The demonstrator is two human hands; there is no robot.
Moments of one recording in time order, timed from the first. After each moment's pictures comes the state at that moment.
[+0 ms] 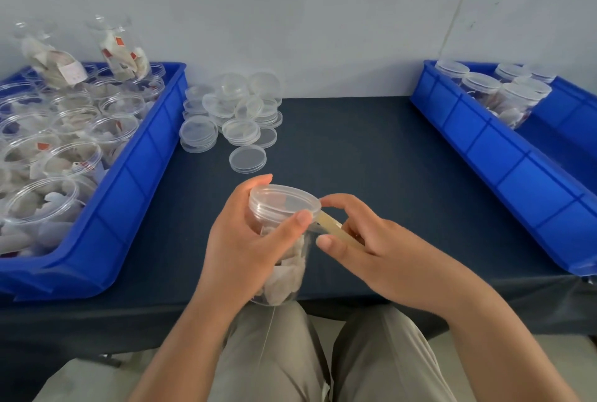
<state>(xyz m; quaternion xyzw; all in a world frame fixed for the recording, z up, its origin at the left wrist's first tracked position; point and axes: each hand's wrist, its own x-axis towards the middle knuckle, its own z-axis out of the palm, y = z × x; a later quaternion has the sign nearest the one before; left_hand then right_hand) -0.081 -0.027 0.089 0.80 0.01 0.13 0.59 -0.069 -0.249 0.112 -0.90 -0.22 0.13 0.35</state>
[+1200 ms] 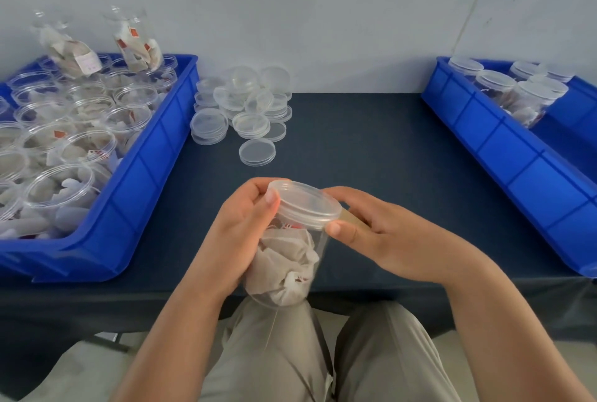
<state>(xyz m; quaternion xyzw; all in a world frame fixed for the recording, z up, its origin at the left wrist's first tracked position) -0.081 -0.006 0.091 0.72 -0.03 0.03 0.69 -0.052 -0.245 0.123 -0.88 -0.25 0.19 0.37</state>
